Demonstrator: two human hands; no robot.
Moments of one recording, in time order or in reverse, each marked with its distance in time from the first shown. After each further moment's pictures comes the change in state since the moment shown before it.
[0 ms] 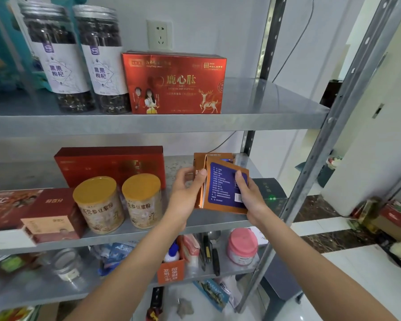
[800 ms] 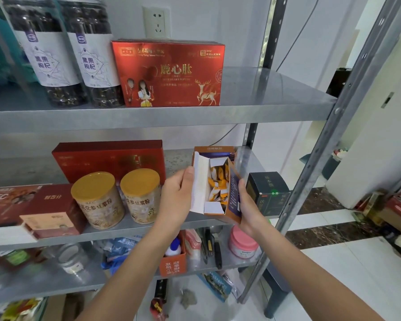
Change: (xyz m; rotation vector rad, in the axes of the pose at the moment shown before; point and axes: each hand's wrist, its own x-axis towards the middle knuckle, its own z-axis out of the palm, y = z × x) left_hand -0.016 0.007 -0.009 0.185 0.071 0.178; right_hand -0.009 0.036 0.002 0.242 -0.126 0.232
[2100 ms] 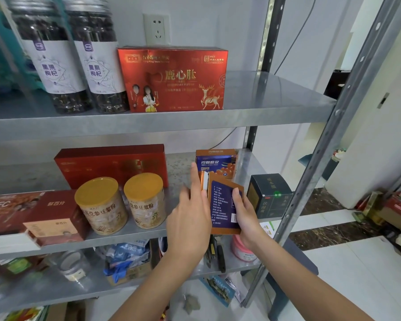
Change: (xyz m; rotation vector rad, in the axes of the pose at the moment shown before) left_hand -0.036 -0.009 0.011 0.932 0.049 0.219; right_hand -0.017 0.018 0.018 -0.092 0.085 -0.168
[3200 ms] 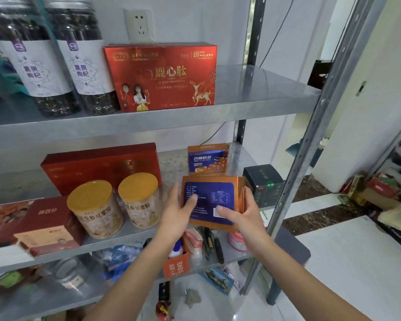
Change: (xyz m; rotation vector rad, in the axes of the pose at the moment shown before) left_hand 0.019 -0.045 0.009 -0.913 -0.352 -0.238; right_hand -0.051 -0.014 0.004 -0.109 0.026 -0.201
